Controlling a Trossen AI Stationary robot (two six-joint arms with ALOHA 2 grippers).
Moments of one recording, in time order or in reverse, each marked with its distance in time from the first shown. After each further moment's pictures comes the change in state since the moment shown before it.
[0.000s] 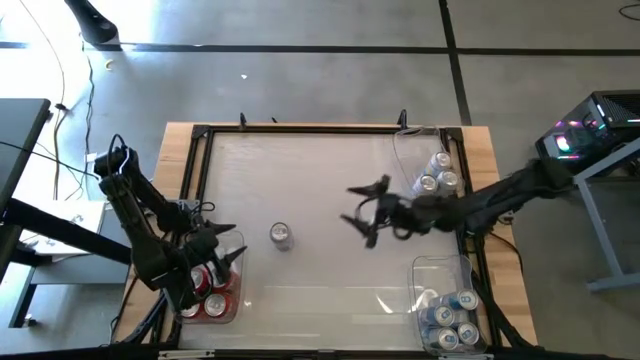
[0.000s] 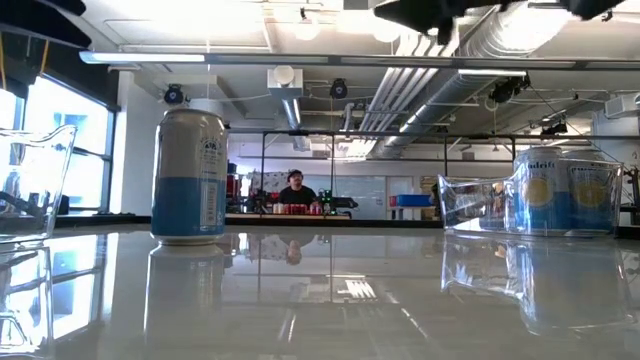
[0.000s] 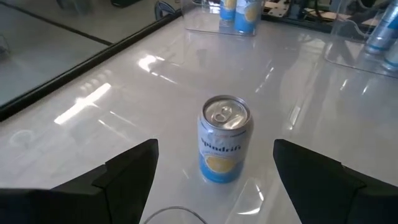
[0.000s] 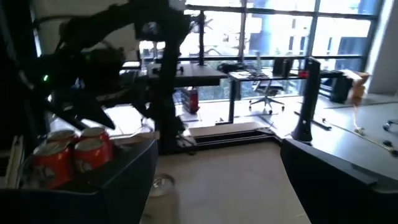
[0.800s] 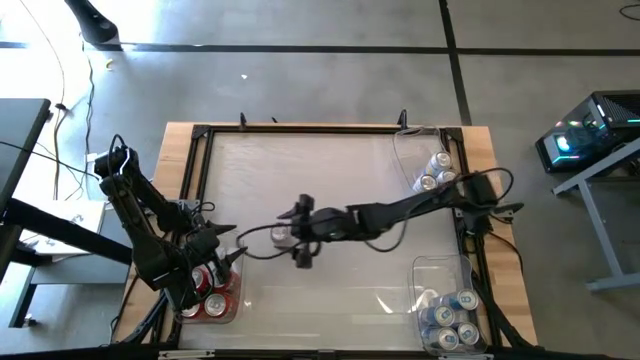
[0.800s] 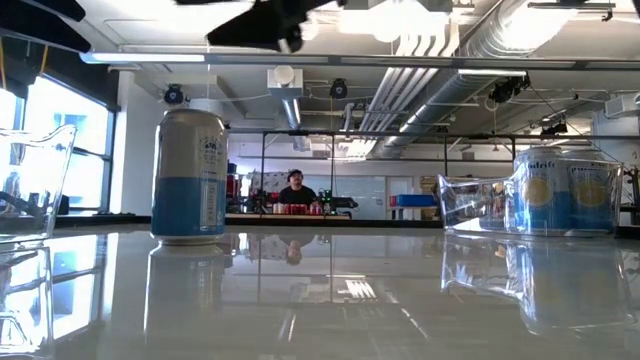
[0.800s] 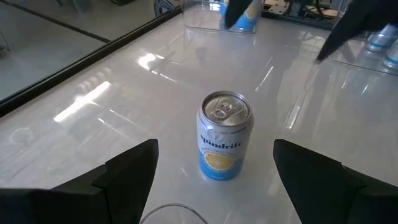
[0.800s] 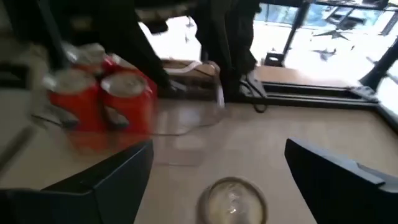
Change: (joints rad) left arm 0.003 0.001 -0.016 0.026 0.007 0.007; right arm -0.052 0.671 0.811 -0.543 -0.301 0.019
